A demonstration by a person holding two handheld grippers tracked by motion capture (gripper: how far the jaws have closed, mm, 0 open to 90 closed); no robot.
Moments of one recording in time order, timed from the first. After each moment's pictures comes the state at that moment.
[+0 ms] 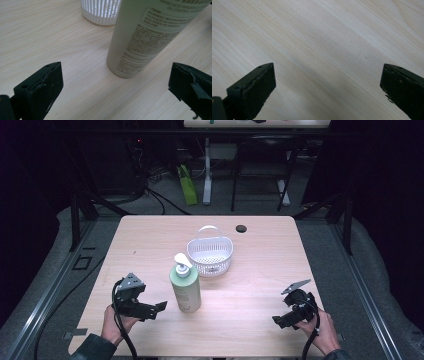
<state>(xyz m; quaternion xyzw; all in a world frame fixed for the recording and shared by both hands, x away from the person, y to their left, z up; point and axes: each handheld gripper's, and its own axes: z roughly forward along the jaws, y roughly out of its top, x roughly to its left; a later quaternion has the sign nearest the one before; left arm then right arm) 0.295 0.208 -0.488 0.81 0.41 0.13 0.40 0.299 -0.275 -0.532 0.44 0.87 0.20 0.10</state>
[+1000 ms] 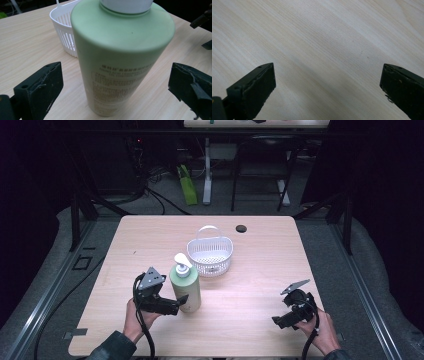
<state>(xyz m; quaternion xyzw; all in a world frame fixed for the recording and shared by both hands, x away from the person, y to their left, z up) 0.301 0.155 -0.475 0.80 0.36 0.16 0.45 0.299 -0.274 -0.532 0.44 0.87 0.20 0.09</state>
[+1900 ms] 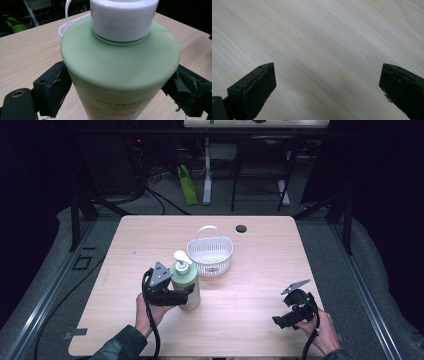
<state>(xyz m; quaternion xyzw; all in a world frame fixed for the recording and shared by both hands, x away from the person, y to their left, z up) 0.313 0.136 -0.477 0.78 0.37 0.22 0.46 0.299 -0.275 -0.532 0.44 0.87 0.20 0.10</state>
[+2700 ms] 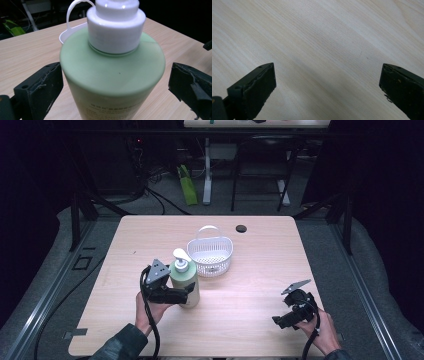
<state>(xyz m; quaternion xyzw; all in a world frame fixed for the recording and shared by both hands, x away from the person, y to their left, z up) 0.316 0.140 -0.469 0.76 0.37 0.21 0.49 0.298 -0.275 -0.531 0.44 0.87 0.20 0.10</state>
